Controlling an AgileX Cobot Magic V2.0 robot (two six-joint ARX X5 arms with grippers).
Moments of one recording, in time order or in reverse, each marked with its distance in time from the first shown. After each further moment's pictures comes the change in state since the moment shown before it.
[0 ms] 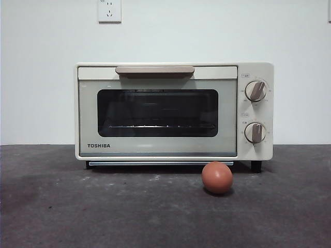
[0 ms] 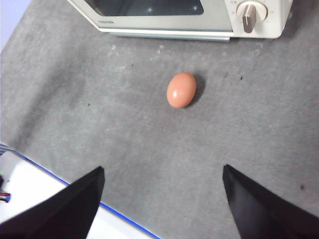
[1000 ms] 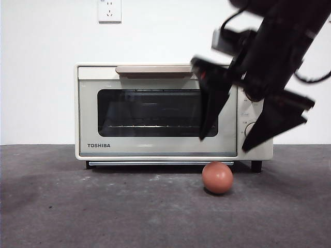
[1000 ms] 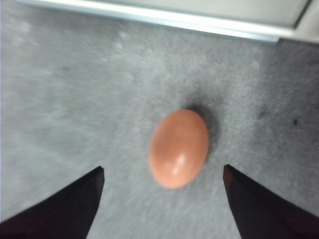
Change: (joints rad) left arm -0.032 0.000 0.000 0.000 0.000 0.000; right arm 0.542 0.775 0.004 0.644 0.530 0.351
